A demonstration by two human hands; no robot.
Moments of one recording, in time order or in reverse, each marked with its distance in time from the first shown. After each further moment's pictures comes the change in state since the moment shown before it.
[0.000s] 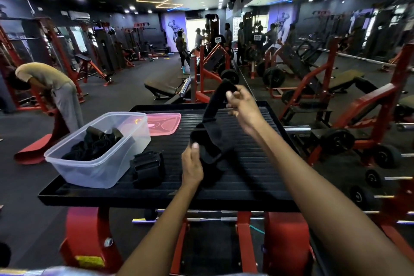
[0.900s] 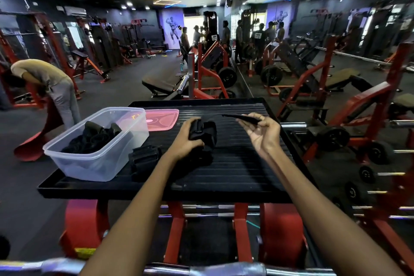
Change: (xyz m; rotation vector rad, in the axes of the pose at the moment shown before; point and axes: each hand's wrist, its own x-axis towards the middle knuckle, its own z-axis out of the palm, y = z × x) left_hand 0.054 0.017 -0.031 0.270 -0.527 -0.067; right_hand -0.039 0.055 -0.053 0.816 0.165 0.162
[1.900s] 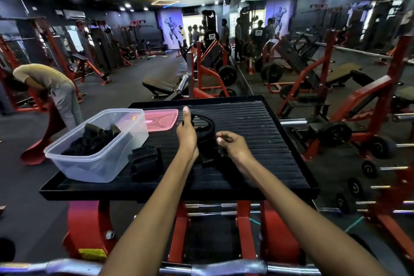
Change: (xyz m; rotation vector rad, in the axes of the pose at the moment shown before) left_hand 0.008 0.052 0.034 -0.753 0.535 -0.321; right_hand -0.023 0.063 0.006 -0.866 -0.025 0.077
